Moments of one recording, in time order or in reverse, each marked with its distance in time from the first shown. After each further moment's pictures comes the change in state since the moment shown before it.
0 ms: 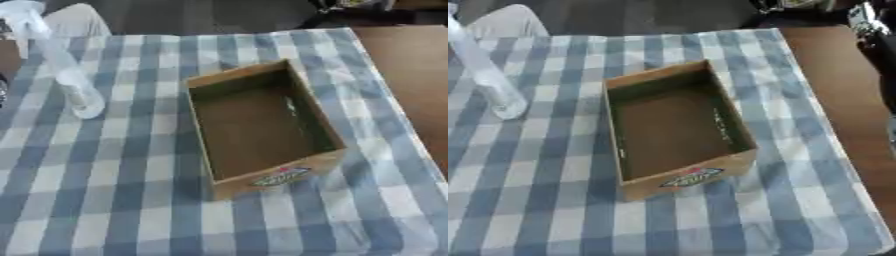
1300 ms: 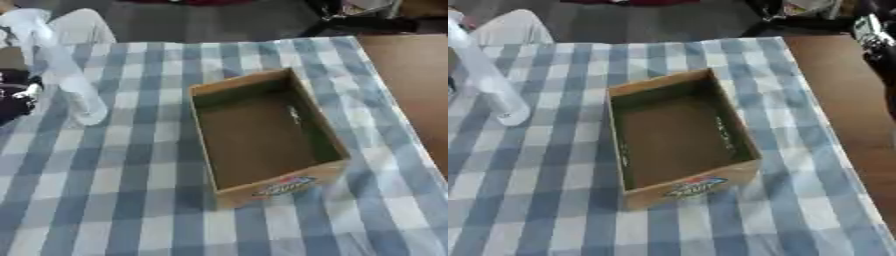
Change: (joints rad) left arm -0.133 -0.019 -0.080 0.171 -0.008 -0.003 -0.138; right arm -0.016 0.002 0.006 0.004 -0.009 0.005 0.003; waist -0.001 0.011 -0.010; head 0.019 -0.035
